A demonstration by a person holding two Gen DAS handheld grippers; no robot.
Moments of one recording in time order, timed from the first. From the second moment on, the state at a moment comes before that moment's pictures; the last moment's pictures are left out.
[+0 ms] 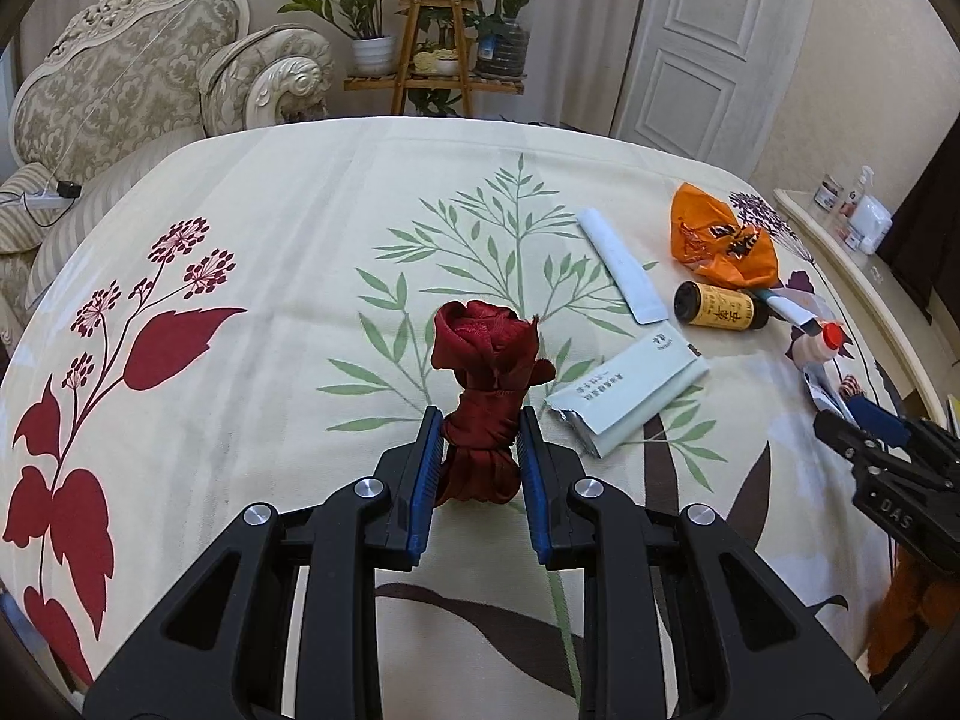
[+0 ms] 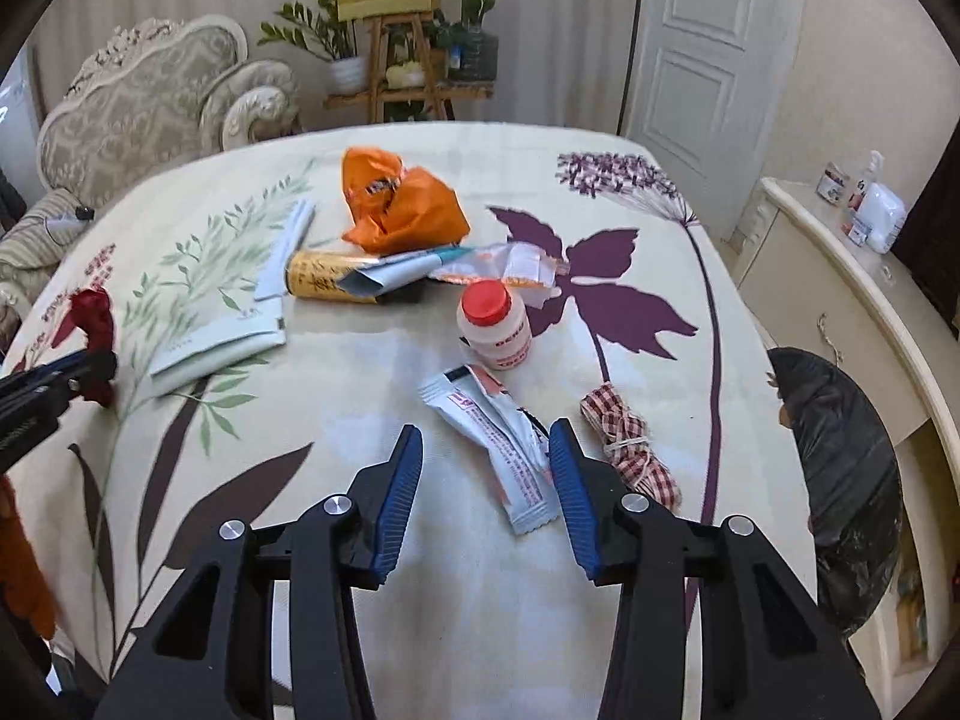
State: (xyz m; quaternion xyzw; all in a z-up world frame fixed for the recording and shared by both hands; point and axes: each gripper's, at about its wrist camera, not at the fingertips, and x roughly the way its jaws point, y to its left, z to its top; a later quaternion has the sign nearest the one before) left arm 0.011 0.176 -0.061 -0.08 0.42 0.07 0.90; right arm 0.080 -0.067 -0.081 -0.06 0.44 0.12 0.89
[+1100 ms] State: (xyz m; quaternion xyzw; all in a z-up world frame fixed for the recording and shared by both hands) left arm 0.007 0.093 -0.041 -0.05 0.40 -0.01 0.92; right arm 0.032 -0.128 -0.042 0.03 0.37 0.07 0.93
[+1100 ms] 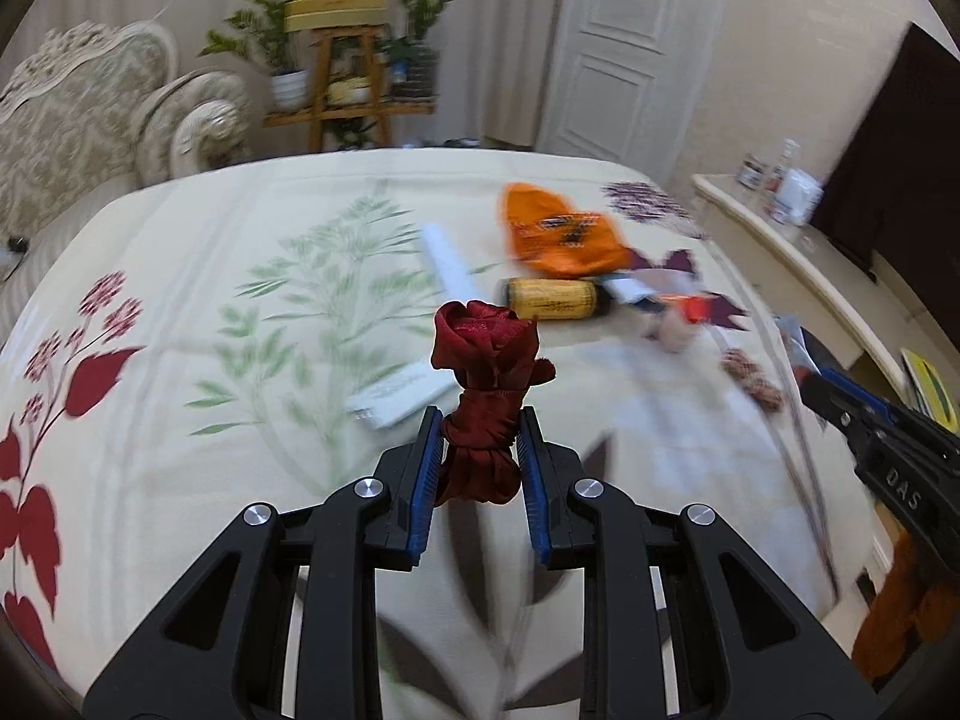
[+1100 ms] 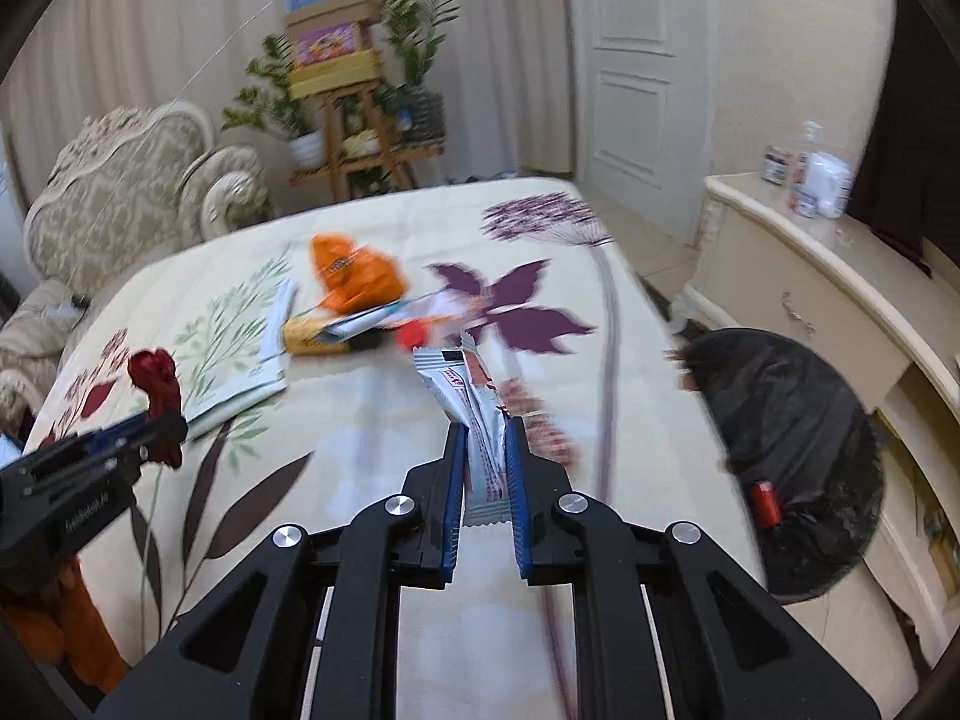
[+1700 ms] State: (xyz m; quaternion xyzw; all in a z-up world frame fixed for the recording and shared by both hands) left arm 0.055 -0.073 -0.022 0.01 0.36 -0.16 0.92; right arm 0.038 -0.265 -0.032 0.07 0.33 -0.09 0.94
